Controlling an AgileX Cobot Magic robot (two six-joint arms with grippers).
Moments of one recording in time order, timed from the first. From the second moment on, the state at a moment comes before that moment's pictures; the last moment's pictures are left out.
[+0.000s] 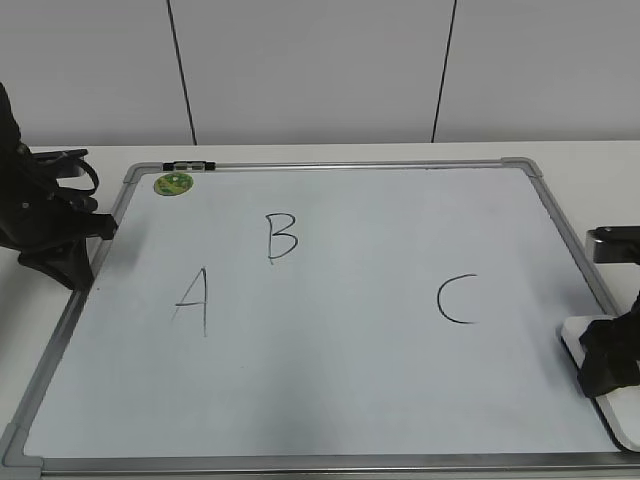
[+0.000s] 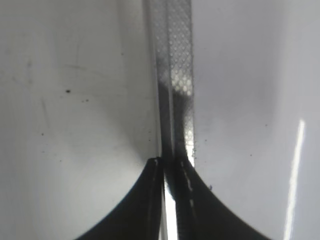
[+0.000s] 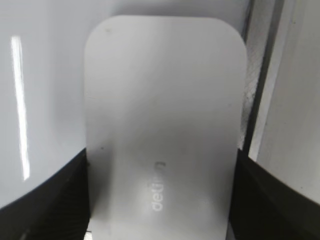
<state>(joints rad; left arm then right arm) -0.05 2.11 -1.40 -0.18 0.86 0.08 -0.02 1.66 -0.76 0.14 0.64 -0.26</state>
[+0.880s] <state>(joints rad) -0.05 2.11 -1.40 -0.18 0.86 0.08 0.04 1.60 -1.23 0.18 1.09 -0.26</state>
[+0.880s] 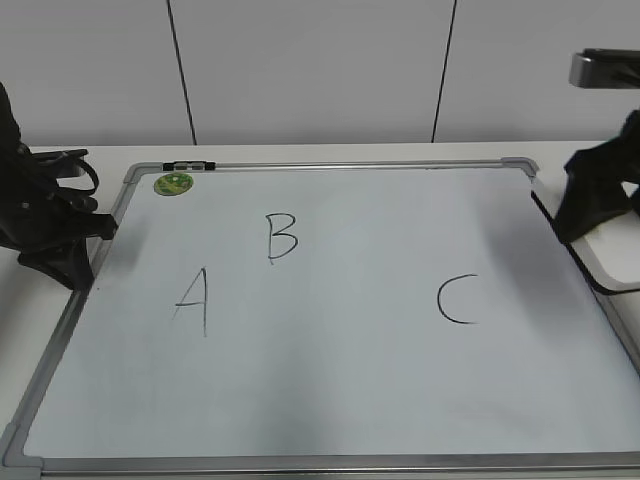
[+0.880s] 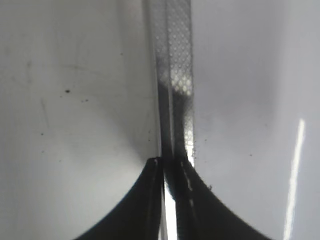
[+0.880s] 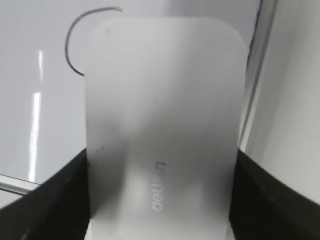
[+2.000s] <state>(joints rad) -0.04 2.11 -1.40 -0.20 0.87 0.08 0.49 2.40 -2.22 0.13 1.22 -0.15</state>
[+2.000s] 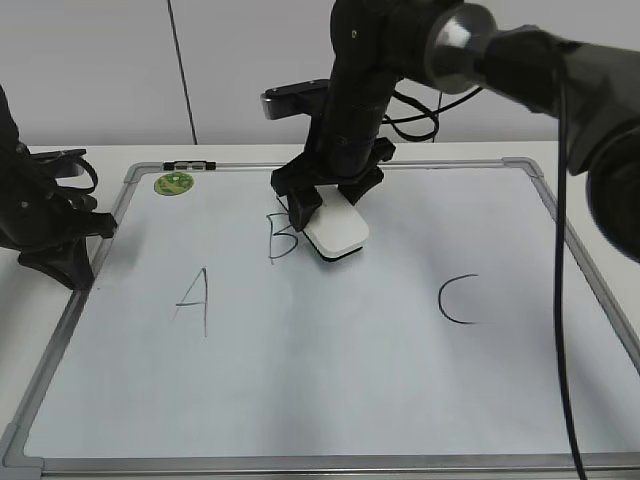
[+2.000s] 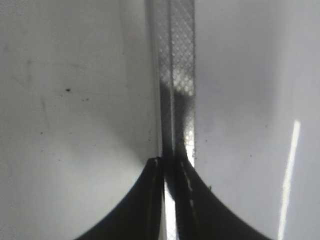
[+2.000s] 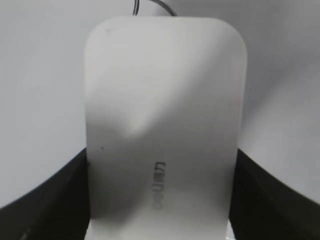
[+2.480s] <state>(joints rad) -0.04 2.11 -1.40 -0.20 0.87 0.08 0.50 2.58 -2.42 0.11 1.23 -0.12</state>
